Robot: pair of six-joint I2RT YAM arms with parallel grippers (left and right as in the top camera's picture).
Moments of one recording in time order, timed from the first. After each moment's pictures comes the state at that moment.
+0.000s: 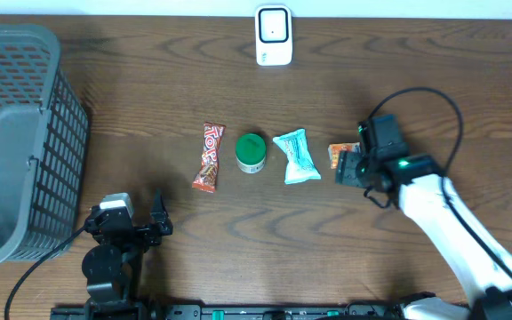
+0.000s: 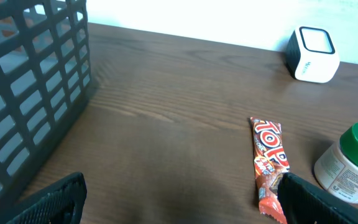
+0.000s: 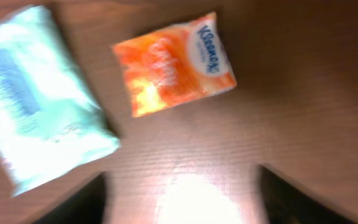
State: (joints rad) left arm 0.10 0.01 0.12 -0.39 0.05 -0.11; right arm 0.28 1.41 0.91 -0.66 0.02 0.44
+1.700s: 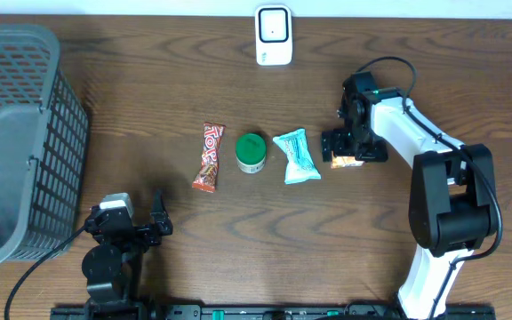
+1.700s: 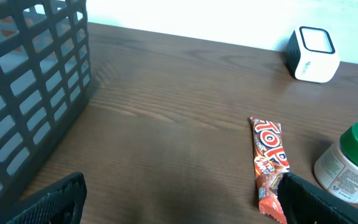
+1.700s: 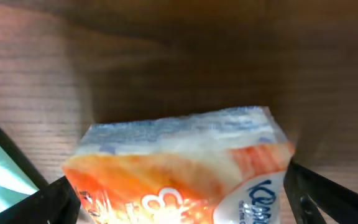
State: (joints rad) left arm 0.10 0.01 0.12 -0.39 0.05 -0.11; right arm 0.20 2.04 1.38 -0.90 -0.06 0.20
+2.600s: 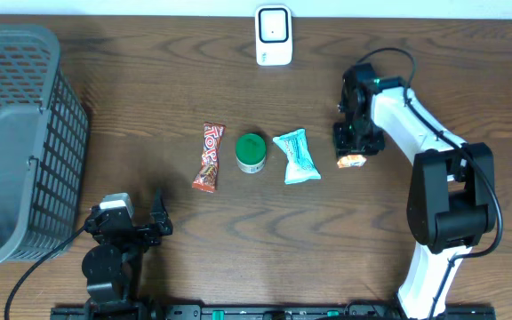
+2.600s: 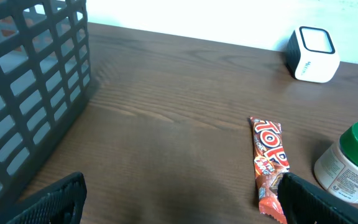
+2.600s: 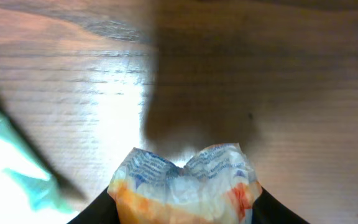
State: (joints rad) left arm 0.10 0.01 0.12 -0.39 0.05 -0.11; right arm 0.20 2.06 1.51 -1.06 -0.03 0.18
